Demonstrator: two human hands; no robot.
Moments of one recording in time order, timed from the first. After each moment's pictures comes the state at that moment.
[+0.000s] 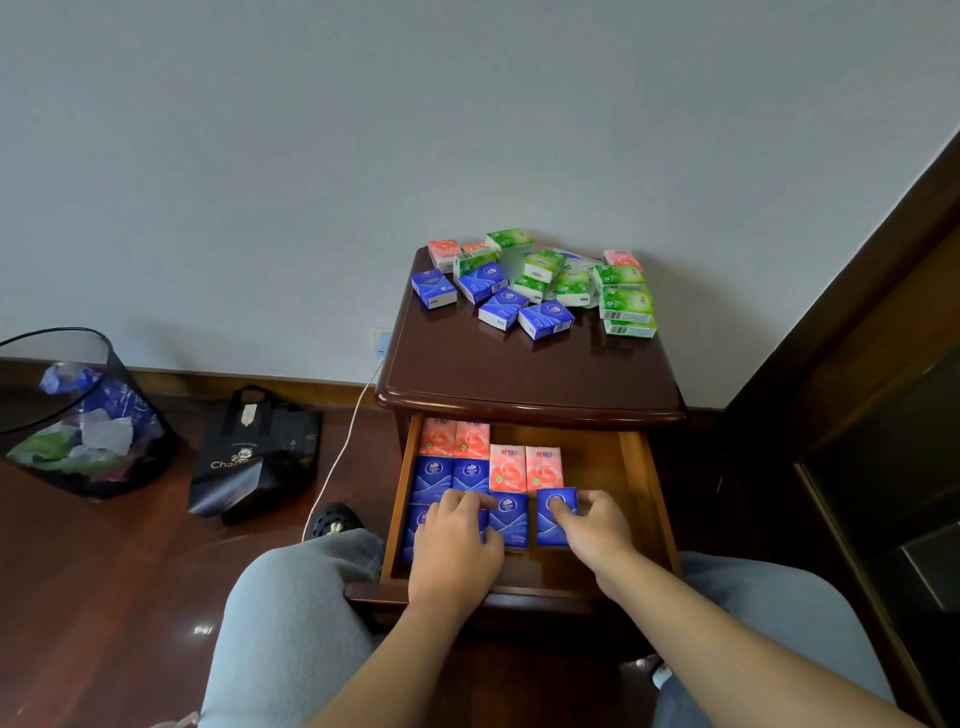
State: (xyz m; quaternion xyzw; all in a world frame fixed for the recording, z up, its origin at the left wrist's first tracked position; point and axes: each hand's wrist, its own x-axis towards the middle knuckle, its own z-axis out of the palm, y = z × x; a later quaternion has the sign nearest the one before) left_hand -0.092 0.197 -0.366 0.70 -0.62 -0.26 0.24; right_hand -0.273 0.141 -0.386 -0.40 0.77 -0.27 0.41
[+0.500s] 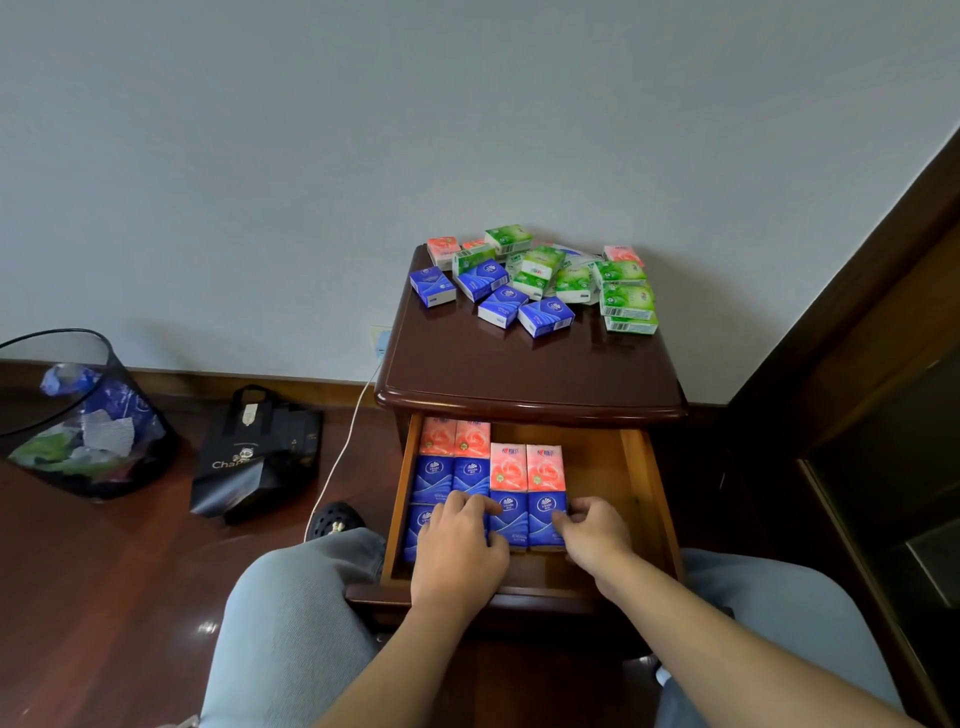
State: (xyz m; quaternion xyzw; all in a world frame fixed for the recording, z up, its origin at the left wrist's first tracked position) left_hand -0.094 0.197 -0.368 0.70 -0.63 -0.26 0.22; right_hand -0.272 0.144 -0.388 -0.41 0.78 -0.21 0.42
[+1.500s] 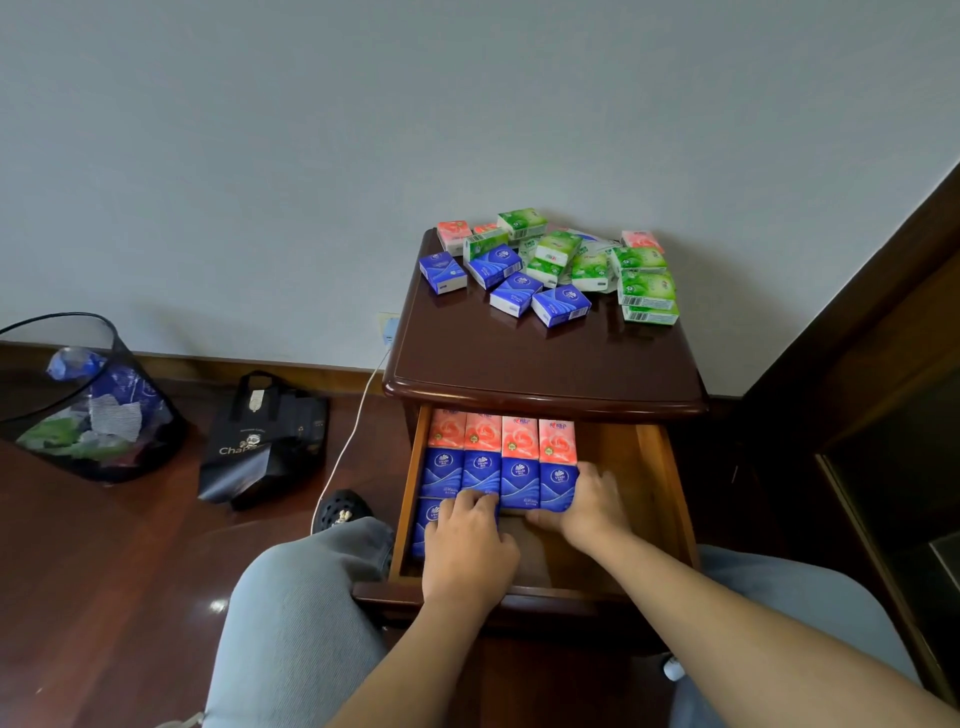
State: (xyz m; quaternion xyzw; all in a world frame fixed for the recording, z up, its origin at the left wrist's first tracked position) left_hand -0.097 0.191 -0.367 0.73 -0.62 -0.25 0.13; right_hand -0.258 0.116 -0.387 -0.56 0.76 -0.10 0.31
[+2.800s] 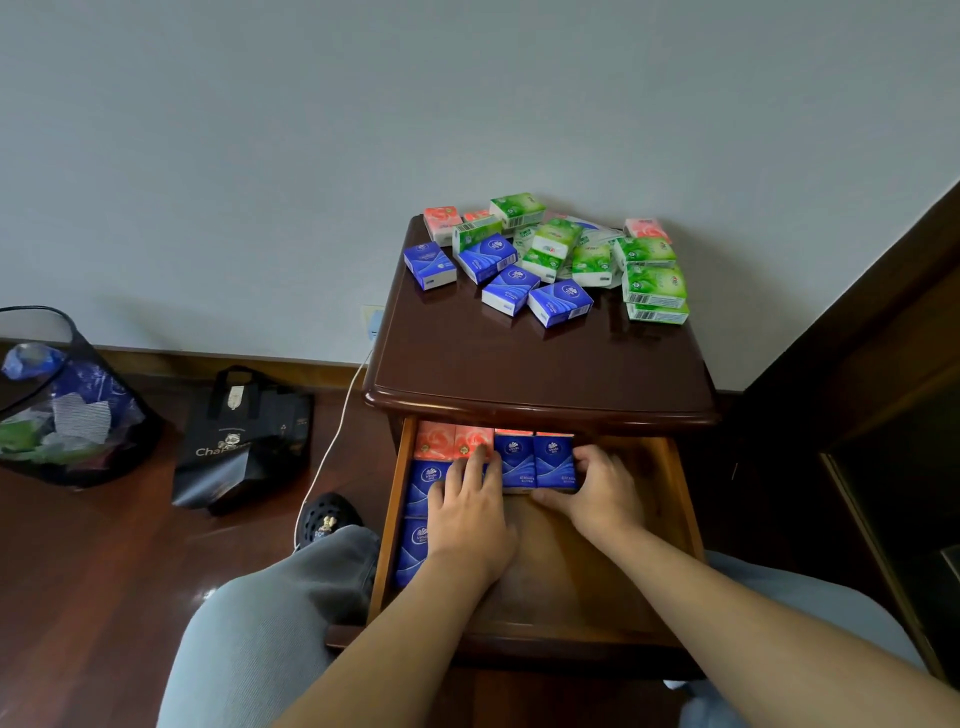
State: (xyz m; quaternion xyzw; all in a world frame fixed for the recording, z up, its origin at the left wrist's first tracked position) left_hand -0.103 0.124 -0.372 0.69 -0.68 -0.24 0.01; right_hand -0.273 0.077 -0.399 -0.58 0.76 -0.14 0.26
